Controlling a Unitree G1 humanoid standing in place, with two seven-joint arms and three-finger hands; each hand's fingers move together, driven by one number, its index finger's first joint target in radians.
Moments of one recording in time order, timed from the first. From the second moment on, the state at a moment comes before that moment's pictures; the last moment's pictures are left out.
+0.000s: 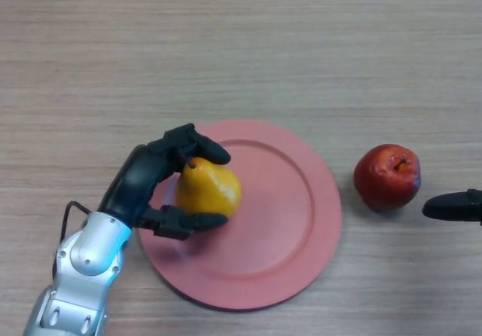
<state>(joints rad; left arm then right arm) -0.28 0.20 -0.06 0.34 0.23 -0.20 -0.19 -0.03 -0.29 -0.26 -0.52 0.19 0.47 0.10</state>
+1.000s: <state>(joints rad) -0.14 0.28 0.15 -0.22 -0.30 0.12 -0.16 -0.04 -0.29 -0.25 -0.52 0.17 0.47 0.11</state>
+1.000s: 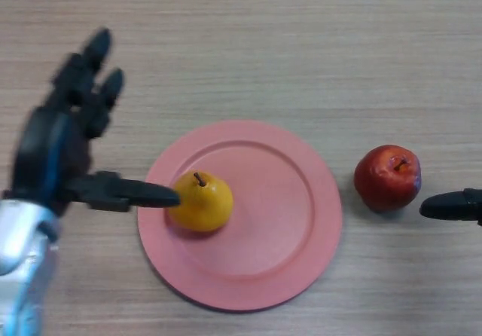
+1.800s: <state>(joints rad) -0.04 0.31 0.29 -0.29 -0.37 0.19 -0.15 -0.05 -0.29 -0.22 -0.52 0.33 0.51 0.09</state>
